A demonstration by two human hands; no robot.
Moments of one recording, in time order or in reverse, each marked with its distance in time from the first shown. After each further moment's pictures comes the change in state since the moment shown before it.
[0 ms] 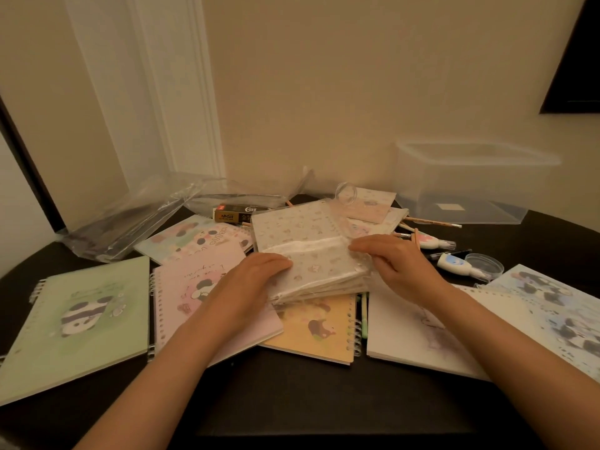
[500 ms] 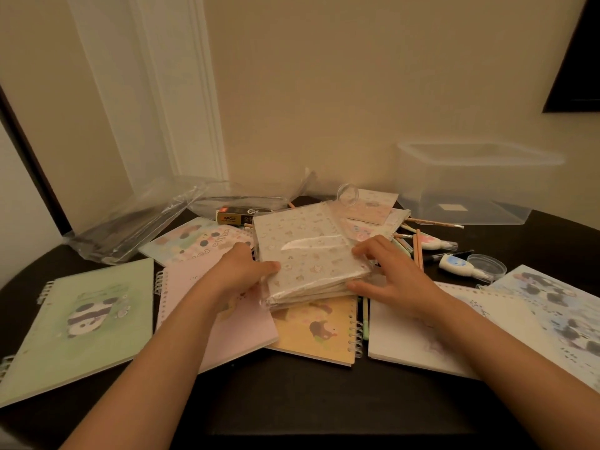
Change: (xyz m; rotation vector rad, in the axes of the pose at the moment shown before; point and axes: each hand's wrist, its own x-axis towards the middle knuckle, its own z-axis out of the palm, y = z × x) left_hand 0.032 0.010 -0.025 -0.478 -0.115 -0.794; right_hand -0.008 -0.007 0.003 0.092 -0.183 0.137
